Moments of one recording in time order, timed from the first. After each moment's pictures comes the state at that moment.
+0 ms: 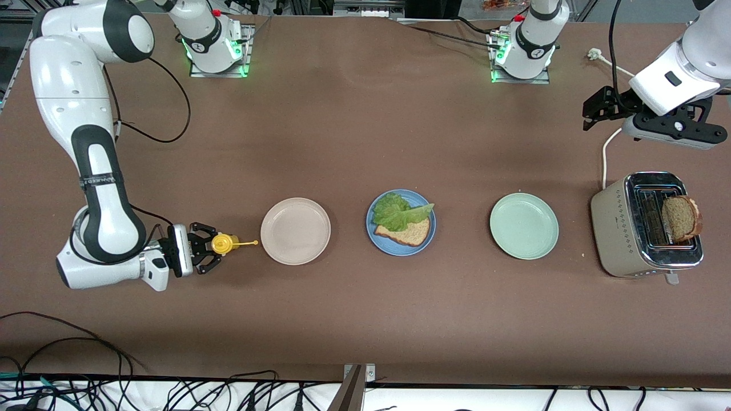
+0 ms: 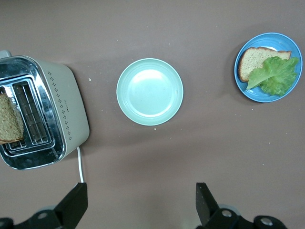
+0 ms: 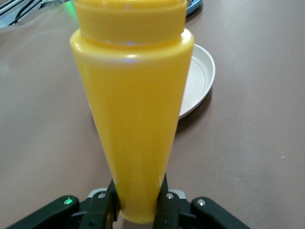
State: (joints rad) left arm -0.02 -0.05 -0.10 -1.67 0.01 1.56 0.09; right arm -0.11 1.03 0.12 -1.14 0.63 1.69 -1.94
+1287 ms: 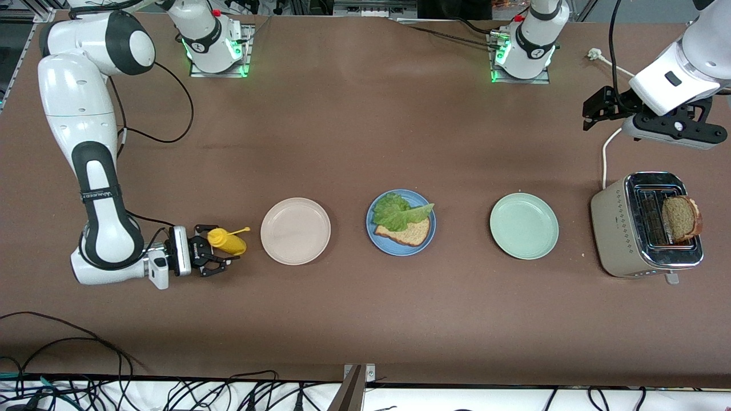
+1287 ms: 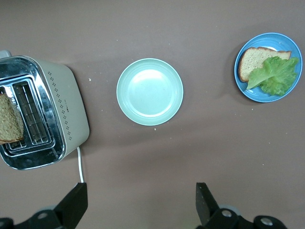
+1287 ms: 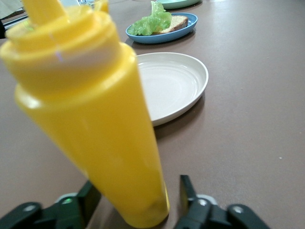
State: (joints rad) left arm -0.02 -0.05 -0.10 -1.67 0.01 1.56 0.09; right arm -0.14 1.11 0.12 -1.14 0.78 1.70 -2.10
